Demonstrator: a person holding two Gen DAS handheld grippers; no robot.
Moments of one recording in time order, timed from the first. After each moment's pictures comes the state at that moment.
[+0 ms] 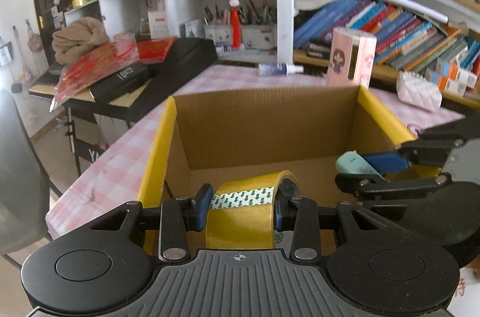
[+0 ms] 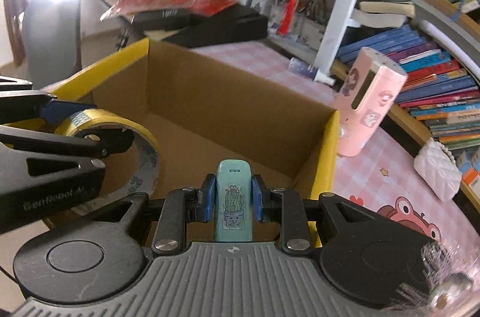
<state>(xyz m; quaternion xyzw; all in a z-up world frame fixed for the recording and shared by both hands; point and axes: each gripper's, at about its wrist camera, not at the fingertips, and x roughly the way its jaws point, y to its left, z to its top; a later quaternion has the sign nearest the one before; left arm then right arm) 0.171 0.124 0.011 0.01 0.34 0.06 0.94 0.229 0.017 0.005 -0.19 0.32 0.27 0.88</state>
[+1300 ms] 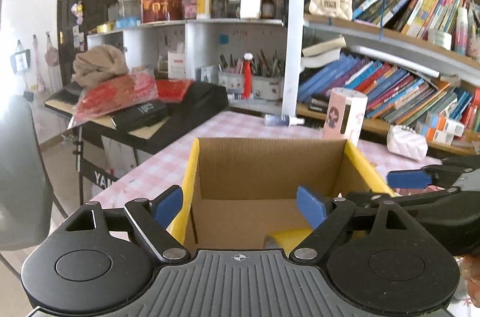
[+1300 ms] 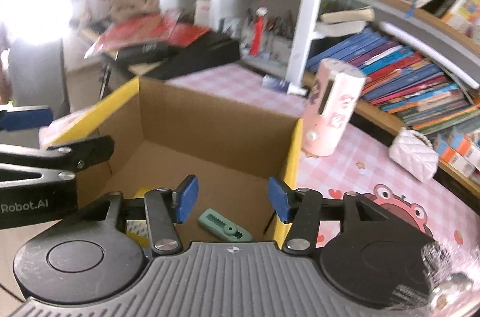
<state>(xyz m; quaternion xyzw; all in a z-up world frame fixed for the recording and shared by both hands) 0.109 0.132 0.050 -0.03 0.23 0.08 0.97 0.188 -0.013 0.042 -0.12 0.29 0.22 0.92</state>
